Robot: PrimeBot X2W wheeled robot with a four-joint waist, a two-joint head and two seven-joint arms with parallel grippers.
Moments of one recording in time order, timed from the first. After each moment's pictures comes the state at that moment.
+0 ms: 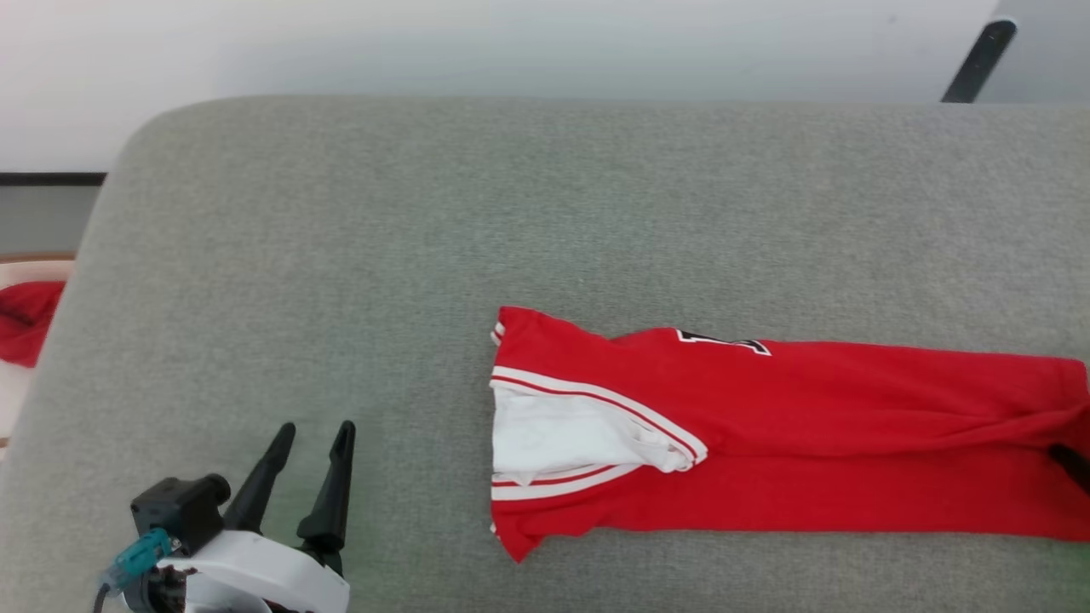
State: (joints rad) left arm -0.12 0.49 -0.41 0.14 -0.81 0.08 -0.26; right arm -0.25 -0.52 -0.11 0.32 0.61 0.13 0.72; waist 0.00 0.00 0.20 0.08
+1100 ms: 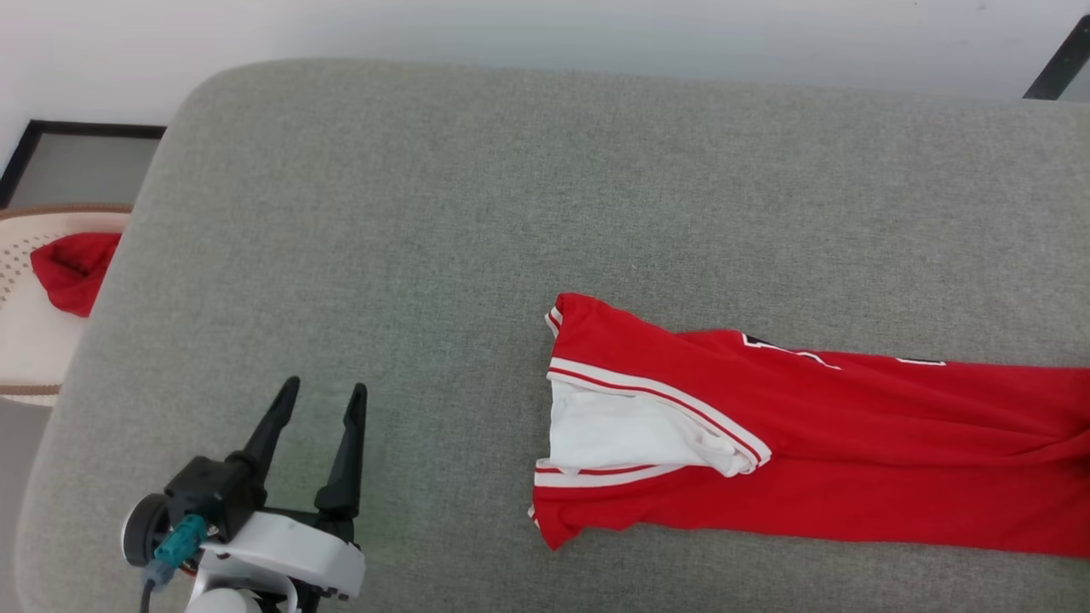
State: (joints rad) left arm -0.14 0.27 -0.14 0.19 -0.34 -0.08 -0.26; right arm -0.40 -0.45 -0.26 0.53 0.48 0.13 0.86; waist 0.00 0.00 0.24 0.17
